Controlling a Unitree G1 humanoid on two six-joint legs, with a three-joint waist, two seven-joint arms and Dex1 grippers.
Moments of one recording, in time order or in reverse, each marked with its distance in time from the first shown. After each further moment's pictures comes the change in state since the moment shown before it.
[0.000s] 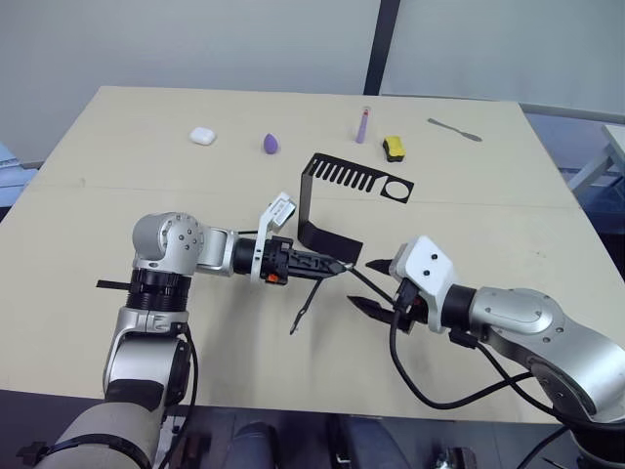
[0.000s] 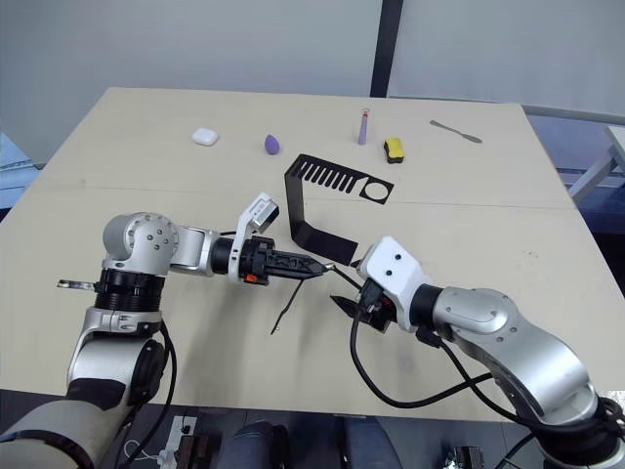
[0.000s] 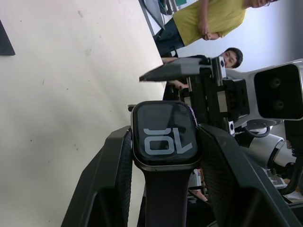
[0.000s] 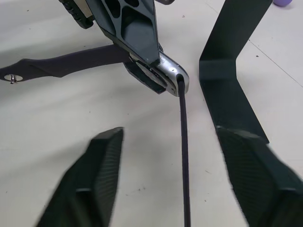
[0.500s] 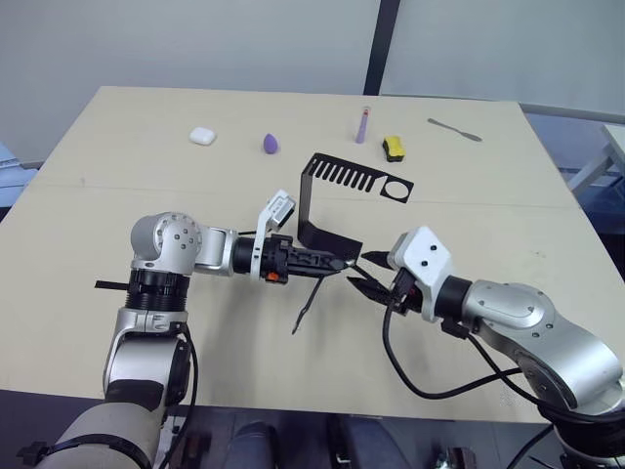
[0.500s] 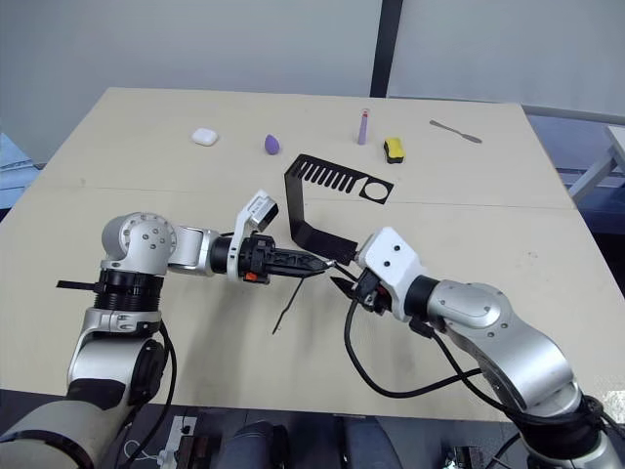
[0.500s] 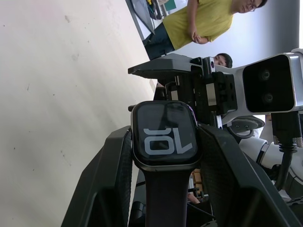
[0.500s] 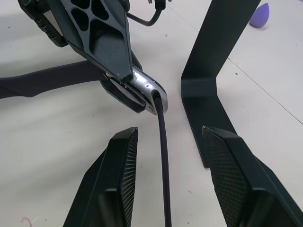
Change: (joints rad) left arm 0.002 -0.004 0.019 -0.001 -0.040 0.000 0.026; right arm -0.005 0.064 0.007 0.035 -0.077 -0.057 0.000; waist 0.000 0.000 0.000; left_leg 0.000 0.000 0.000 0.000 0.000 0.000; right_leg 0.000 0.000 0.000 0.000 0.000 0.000
